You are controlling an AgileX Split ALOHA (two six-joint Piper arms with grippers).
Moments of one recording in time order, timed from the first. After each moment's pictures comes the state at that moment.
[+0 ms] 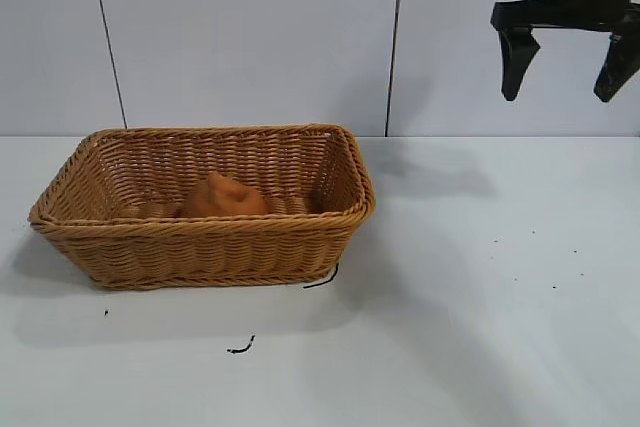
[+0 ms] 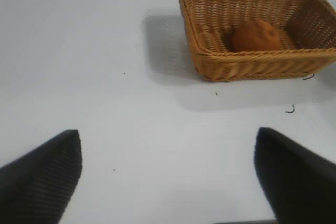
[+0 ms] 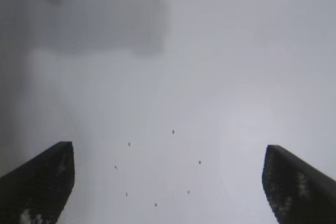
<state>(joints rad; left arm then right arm) -0.03 -0.01 -0.50 -0.06 1.07 0.00 0.05 1.66 -1.34 0.03 1.21 0.08</state>
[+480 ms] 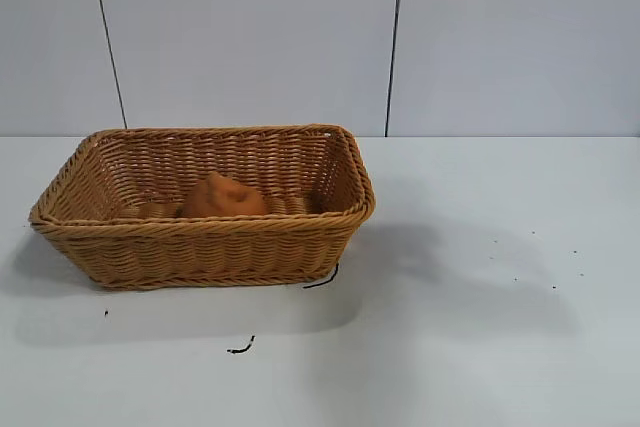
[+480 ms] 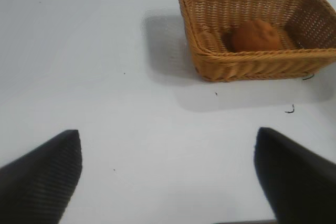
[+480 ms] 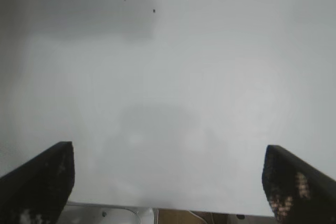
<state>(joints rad) -0.03 -0.01 -0.50 -0.06 1.07 0.00 0.05 0.89 -0.76 0.03 1.19 0.03</state>
